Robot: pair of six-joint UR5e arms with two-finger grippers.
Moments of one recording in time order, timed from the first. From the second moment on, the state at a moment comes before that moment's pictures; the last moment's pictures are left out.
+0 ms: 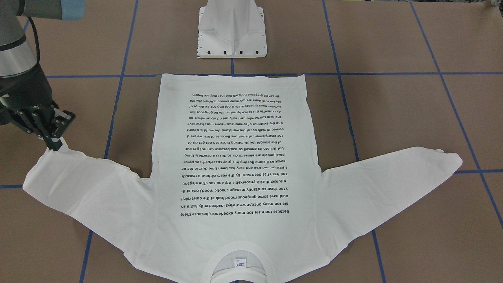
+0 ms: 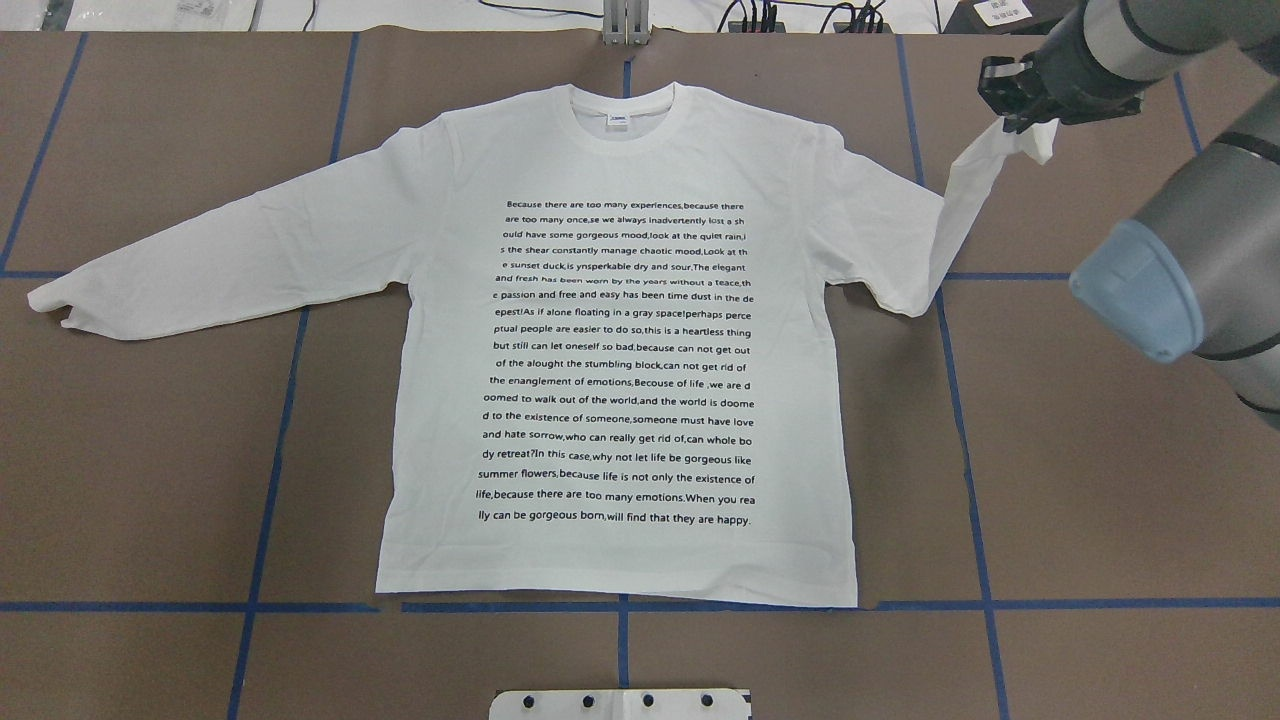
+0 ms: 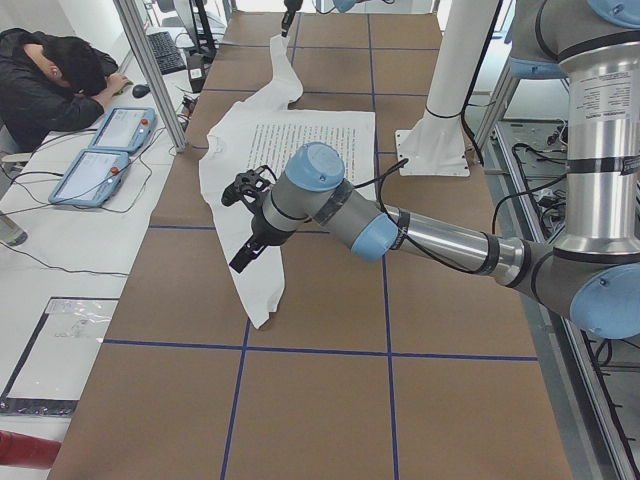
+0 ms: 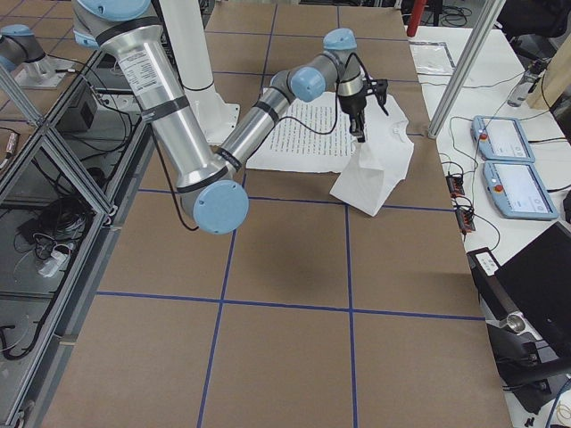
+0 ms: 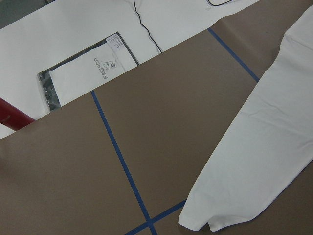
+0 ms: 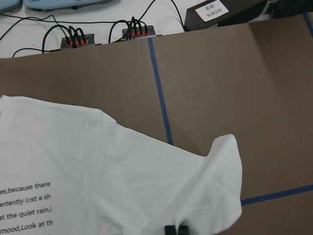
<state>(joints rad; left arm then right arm) -1.62 -1.48 -1.92 -1.98 -2.32 0.07 1.00 -1.01 1.96 -1.82 1.87 1.01</state>
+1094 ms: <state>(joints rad) -1.62 -1.48 -1.89 -1.98 -2.32 0.07 0.55 -0.36 1.12 -1.40 1.38 1.26</state>
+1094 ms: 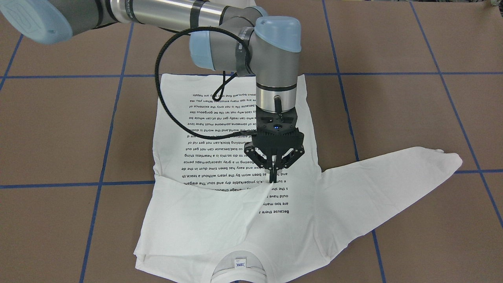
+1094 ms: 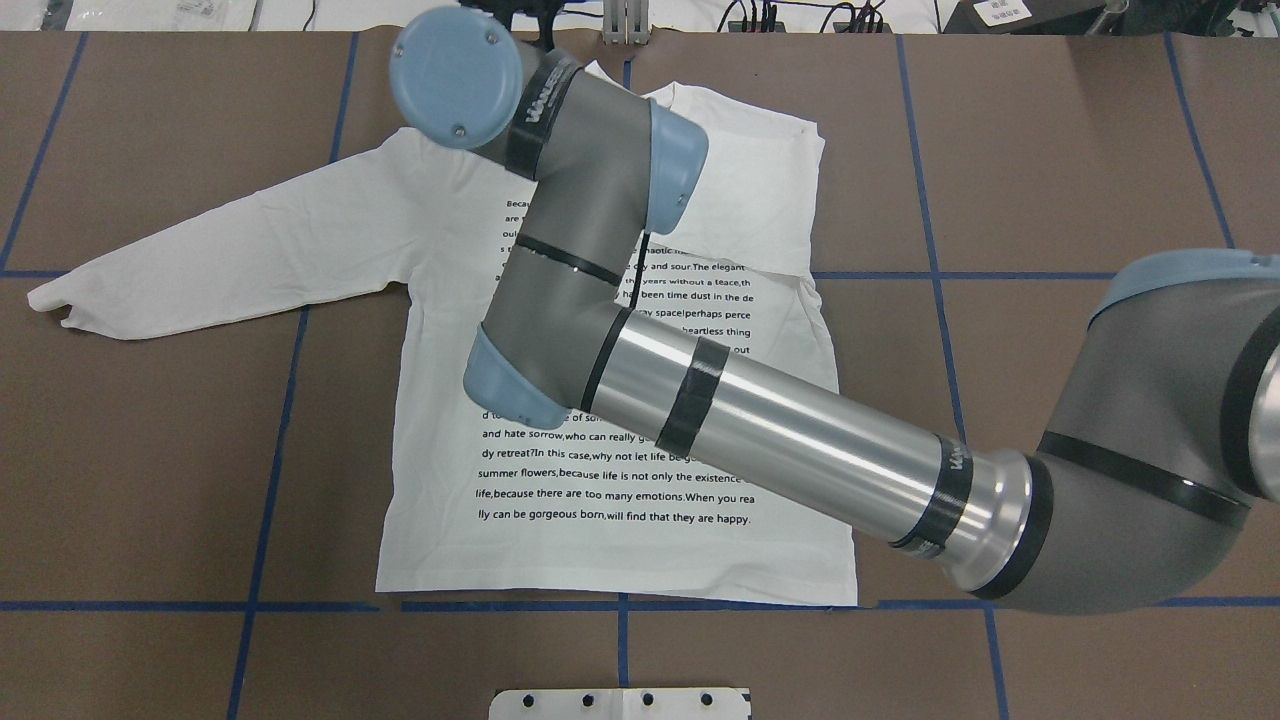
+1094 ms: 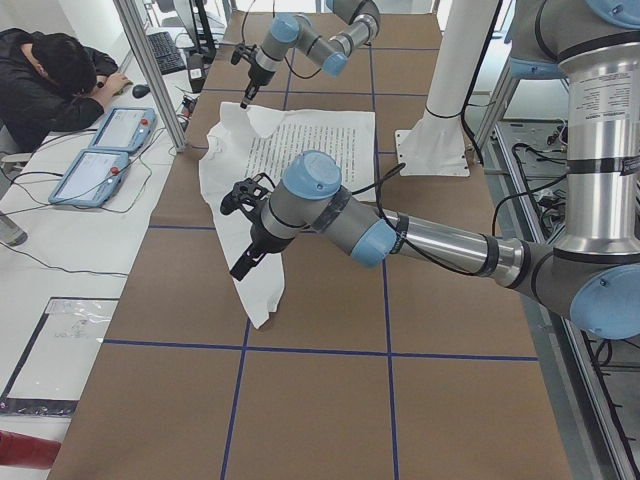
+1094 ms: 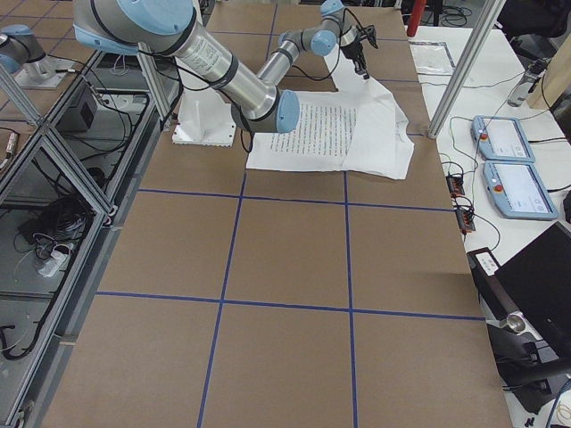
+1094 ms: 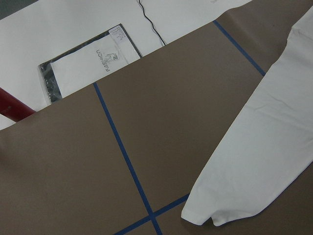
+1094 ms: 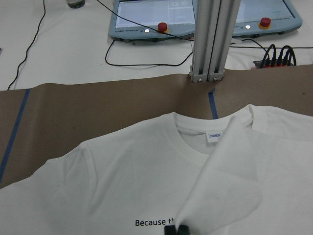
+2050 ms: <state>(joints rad) -1.62 -1.48 -1.87 -1.98 -2.32 0.07 0.48 -0.33 1.00 -1.32 1.34 1.27</state>
